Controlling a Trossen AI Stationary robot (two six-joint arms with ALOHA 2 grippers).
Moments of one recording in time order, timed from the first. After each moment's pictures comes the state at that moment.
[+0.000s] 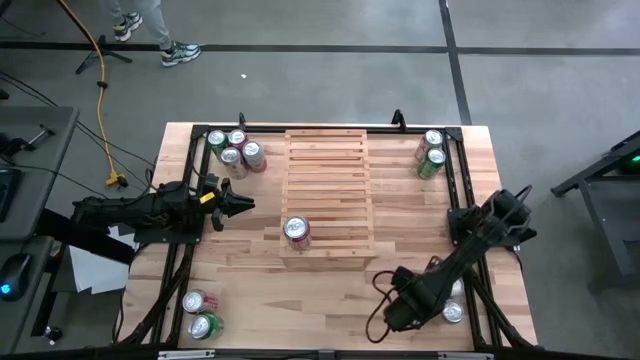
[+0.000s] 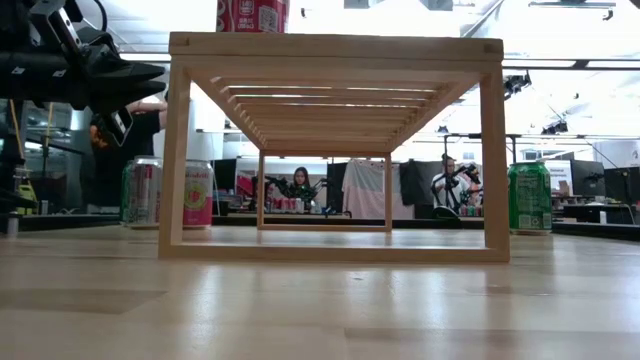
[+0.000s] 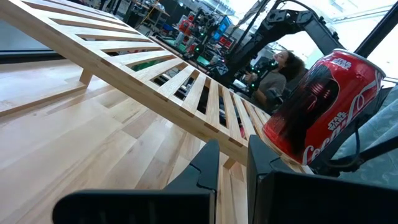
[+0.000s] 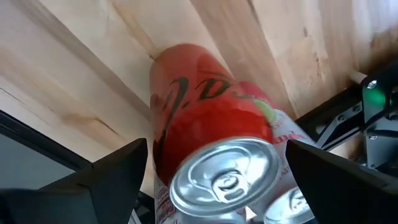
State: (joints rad) left arm 0.04 0.03 0.01 0.02 -0.06 -0.55; right arm 0.75 1.86 1.49 -1.47 -0.22 1.29
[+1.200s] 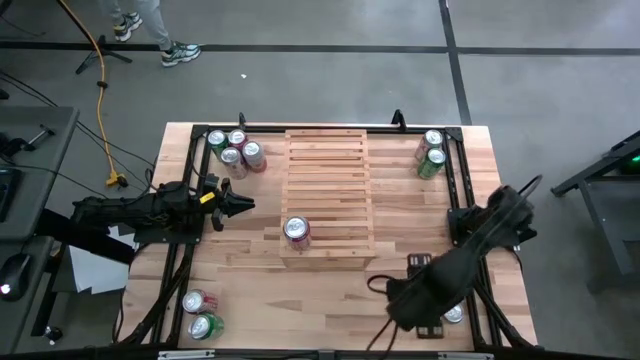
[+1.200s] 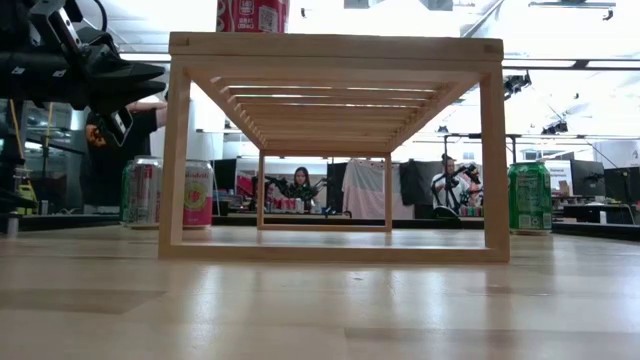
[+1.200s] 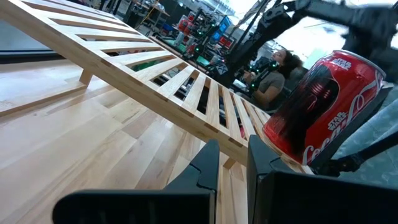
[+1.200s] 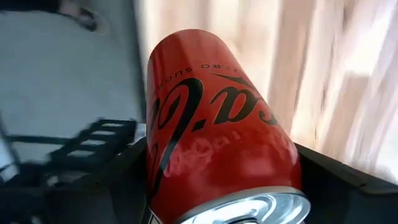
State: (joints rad) left arm 0.04 0.03 0.01 0.02 -0.06 -0.55; right arm 0.73 1.79 1.91 -1.57 -0.16 0.68
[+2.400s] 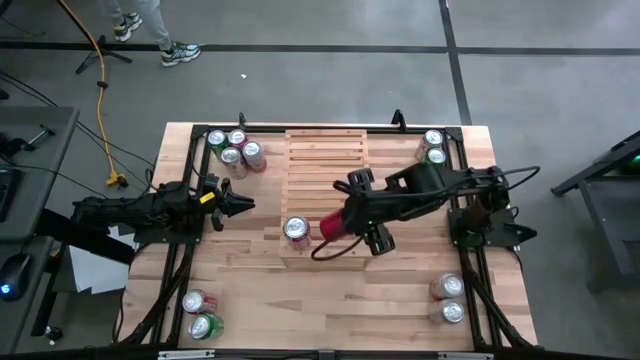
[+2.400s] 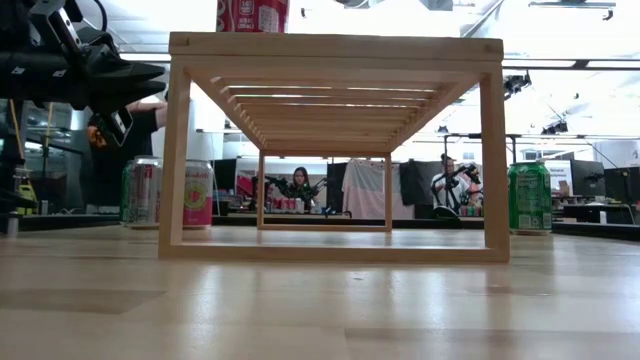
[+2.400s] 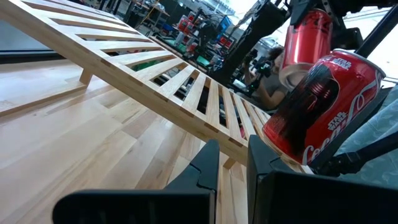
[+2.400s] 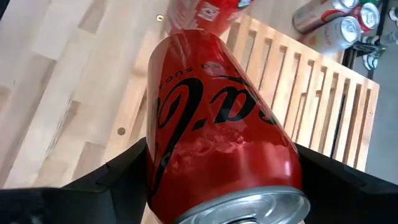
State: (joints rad) left arm 0.04 0.03 0.01 0.02 -0.06 -0.55; right arm 0.27 1.88 2.34 -1.57 0.26 -0.16
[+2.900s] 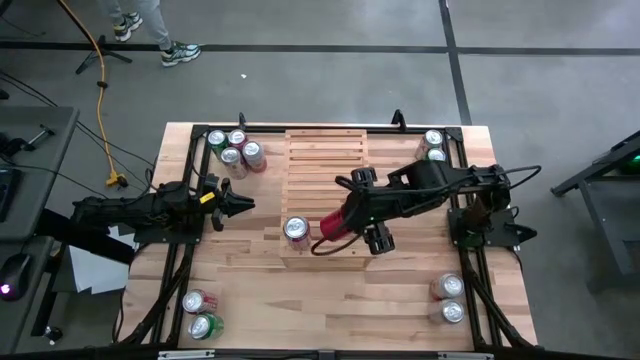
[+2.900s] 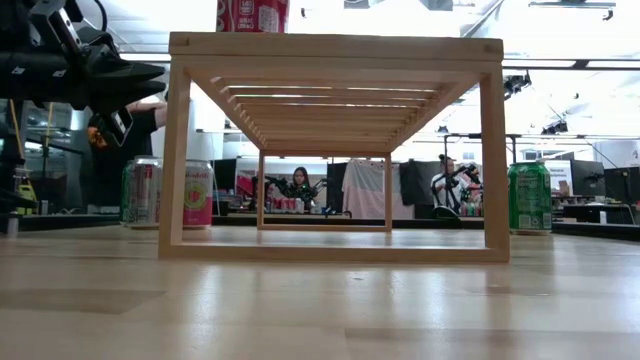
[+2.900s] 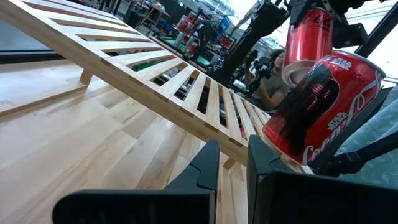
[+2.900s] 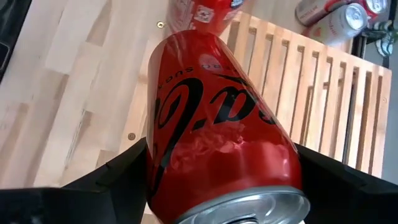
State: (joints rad) left arm 0.04 0.03 0.01 0.02 -0.07 -0.54; right arm 0.27 1.87 2.34 -1.57 0.23 -0.08
